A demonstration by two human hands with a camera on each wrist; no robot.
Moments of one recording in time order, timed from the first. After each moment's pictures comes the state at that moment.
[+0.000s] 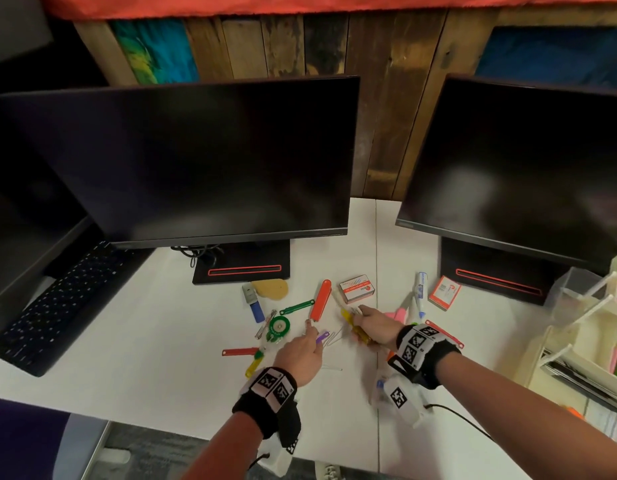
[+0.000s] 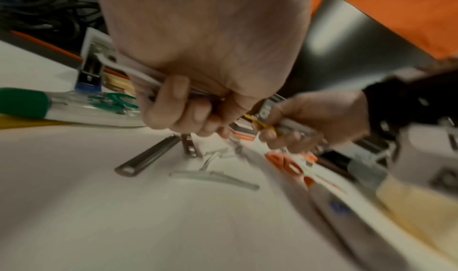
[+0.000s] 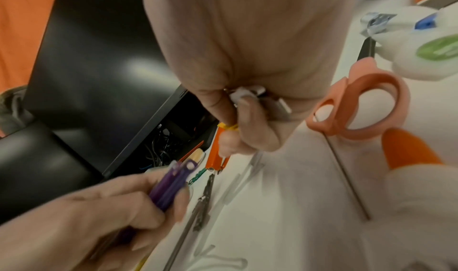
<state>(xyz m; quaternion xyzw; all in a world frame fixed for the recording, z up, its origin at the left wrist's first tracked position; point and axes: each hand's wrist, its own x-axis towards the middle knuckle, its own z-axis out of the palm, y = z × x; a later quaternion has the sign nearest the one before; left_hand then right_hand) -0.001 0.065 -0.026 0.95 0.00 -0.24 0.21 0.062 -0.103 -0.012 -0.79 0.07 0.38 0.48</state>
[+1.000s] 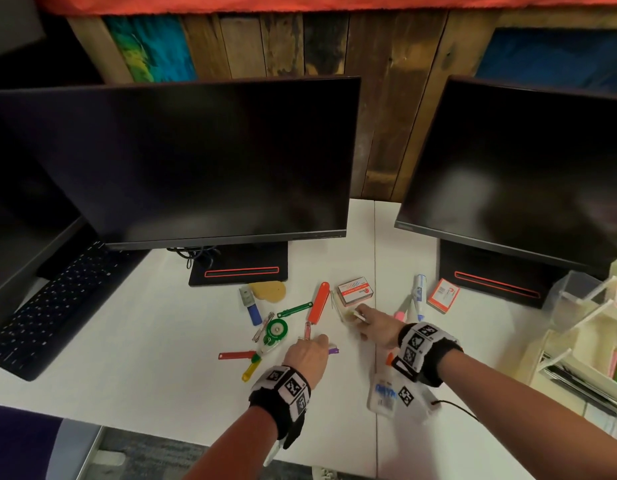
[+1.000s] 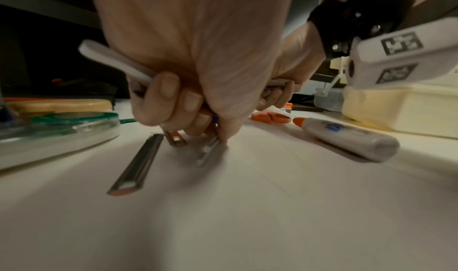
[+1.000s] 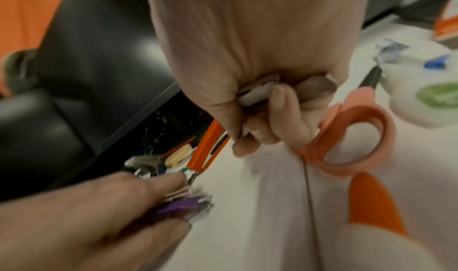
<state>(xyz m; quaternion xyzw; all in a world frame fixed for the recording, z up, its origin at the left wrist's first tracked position) 0.005 0.047 -0.043 0.97 -0.11 -0.21 -0.02 0.078 -0.116 -0.023 -0.87 -0.05 0.39 0.30</state>
